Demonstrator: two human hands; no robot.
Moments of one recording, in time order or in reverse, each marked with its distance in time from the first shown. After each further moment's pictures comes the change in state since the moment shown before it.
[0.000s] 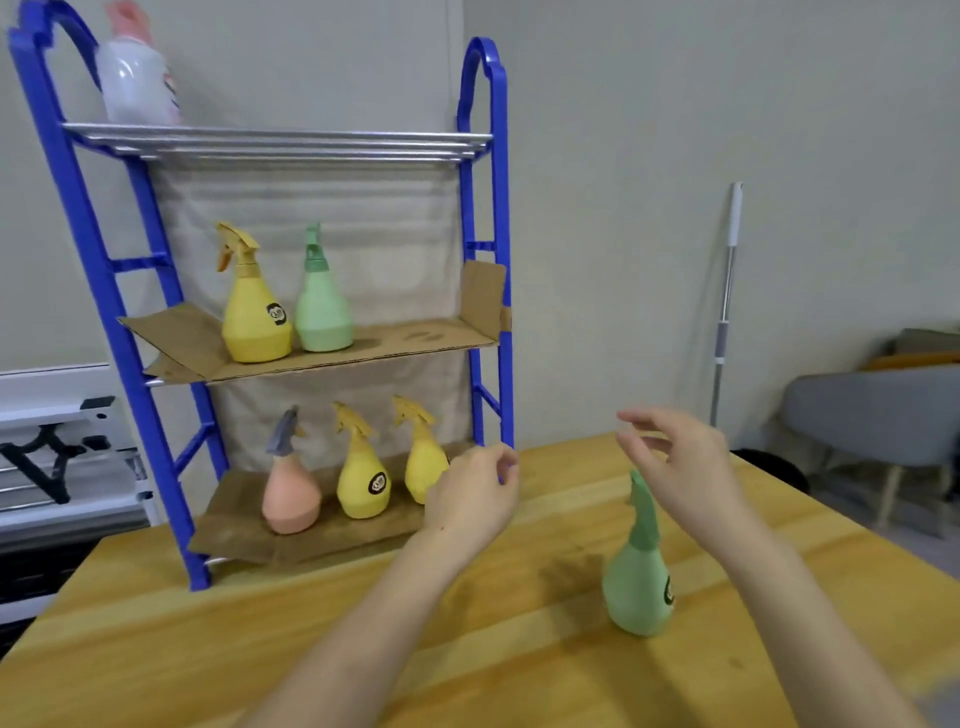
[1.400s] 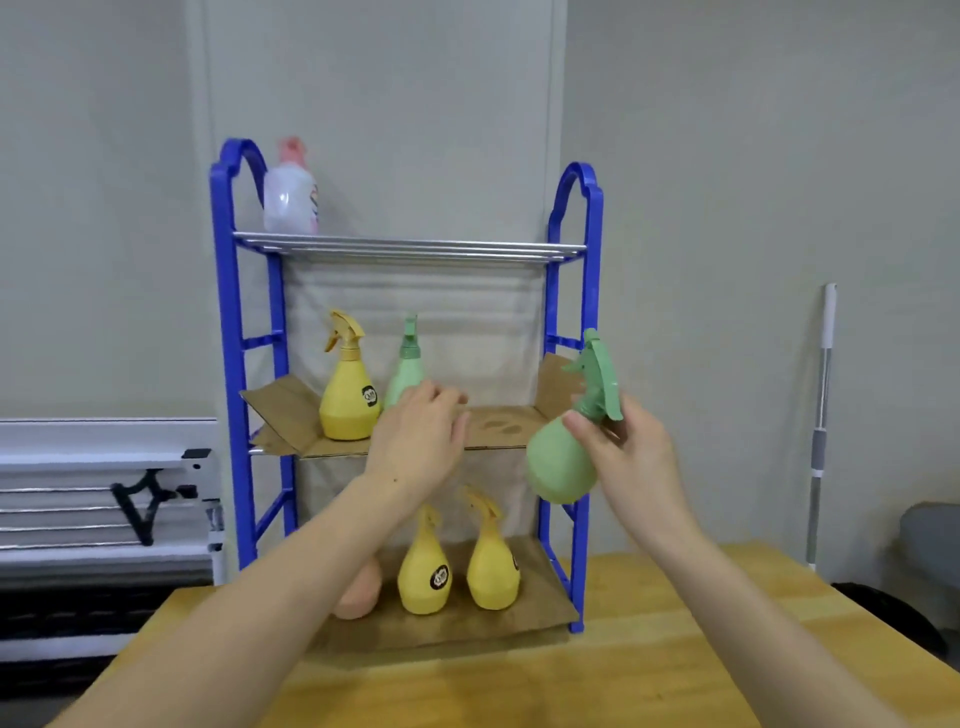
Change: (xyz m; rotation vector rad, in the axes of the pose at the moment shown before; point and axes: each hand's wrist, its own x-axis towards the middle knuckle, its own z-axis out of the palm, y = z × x) left_hand 0.087 -0.046 -0.171 0.438 0.483 0.233; right_hand 0.091 -0.126 0.069 0.647 -0.024 -0.124
